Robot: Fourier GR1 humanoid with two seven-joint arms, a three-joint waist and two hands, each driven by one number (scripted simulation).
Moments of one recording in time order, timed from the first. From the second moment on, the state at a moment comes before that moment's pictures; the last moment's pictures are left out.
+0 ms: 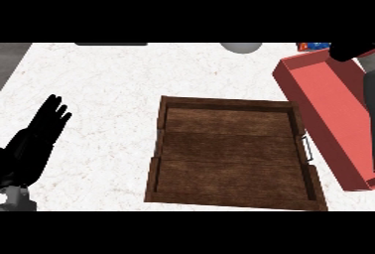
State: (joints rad) left arm -0.02 0.30 0.10 -1.67 0.29 0.01 0.27; right arm -0.85 -0.41 -0.12 -1.44 1.16 0.34 0.76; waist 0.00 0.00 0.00
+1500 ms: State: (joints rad) left arm -0.02 0.28 0.14 -1.64 0.27 -0.04 0.26; right arm -0.62 -0.32 -0.43 -1.18 0.84 -0.17 0.40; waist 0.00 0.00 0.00
